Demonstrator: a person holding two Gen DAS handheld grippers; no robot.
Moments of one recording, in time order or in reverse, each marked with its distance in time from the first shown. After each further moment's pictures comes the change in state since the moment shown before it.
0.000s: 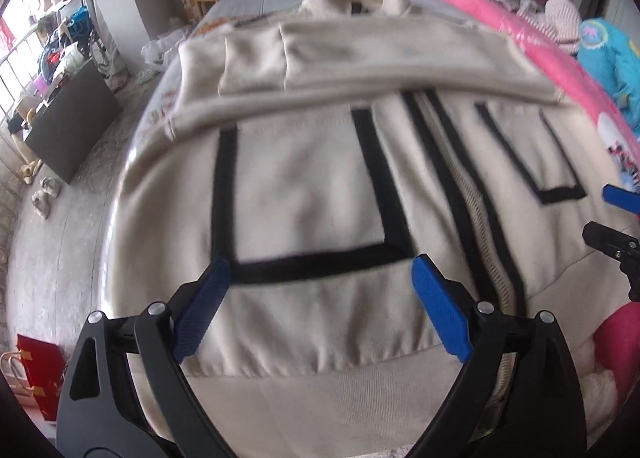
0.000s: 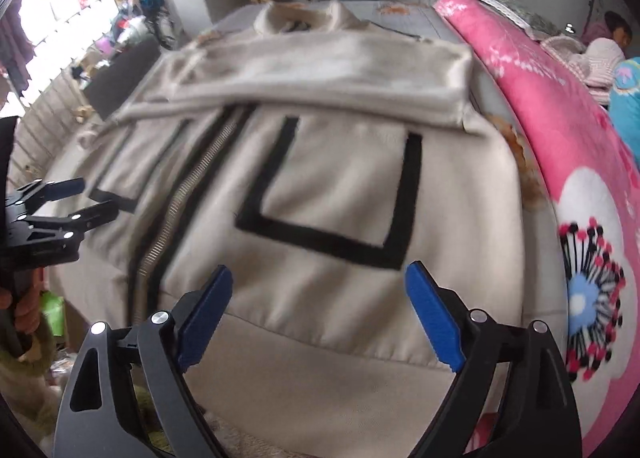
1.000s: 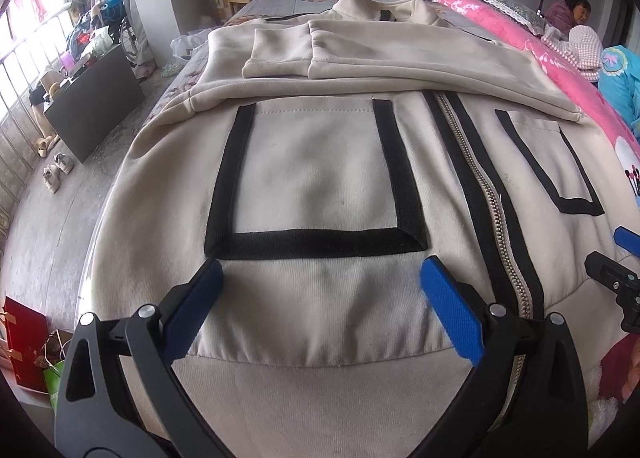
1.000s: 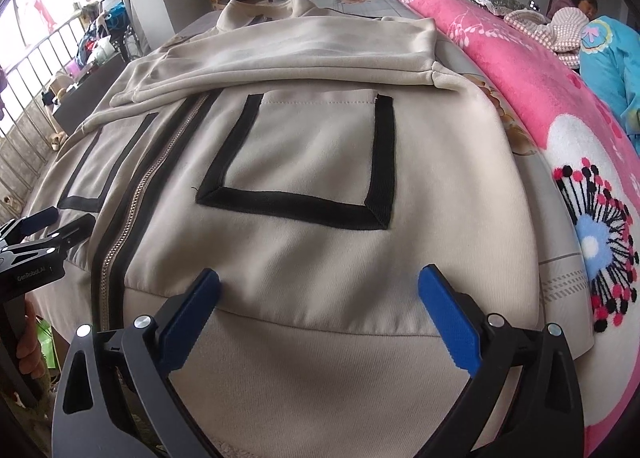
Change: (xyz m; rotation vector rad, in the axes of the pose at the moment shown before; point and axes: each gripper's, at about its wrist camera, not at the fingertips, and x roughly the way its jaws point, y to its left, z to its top) left arm 0.004 0.000 -0.016 -0.109 -0.081 0.039; right arm 0.014 -0.006 -0.024 0.111 -0.042 -0.040
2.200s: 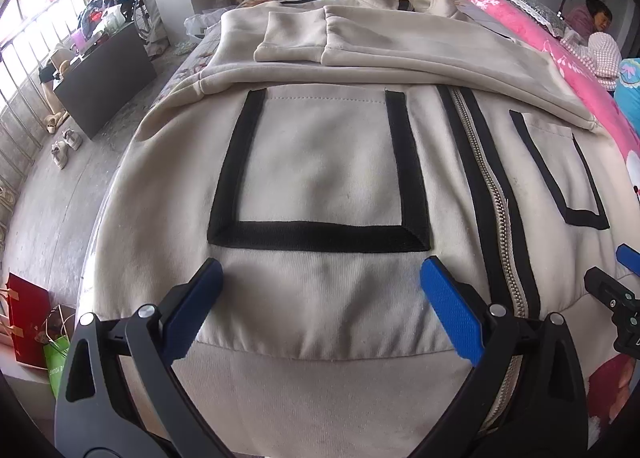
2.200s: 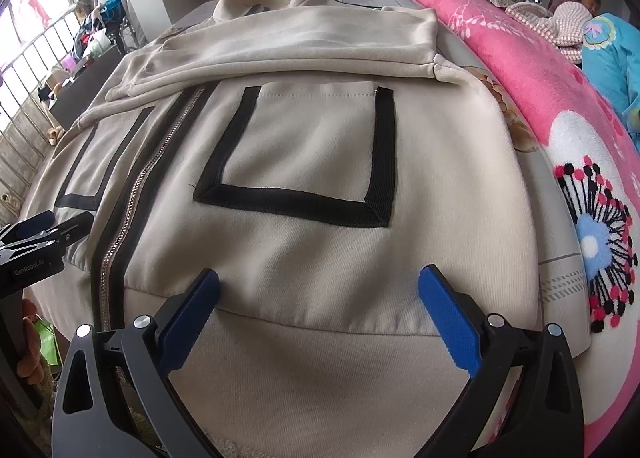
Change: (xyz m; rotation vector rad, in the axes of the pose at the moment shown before) left arm 0.002 -0.003 0.004 -0.061 0.063 0.033; right arm 0.003 0.000 0.007 0.000 0.058 -0.005
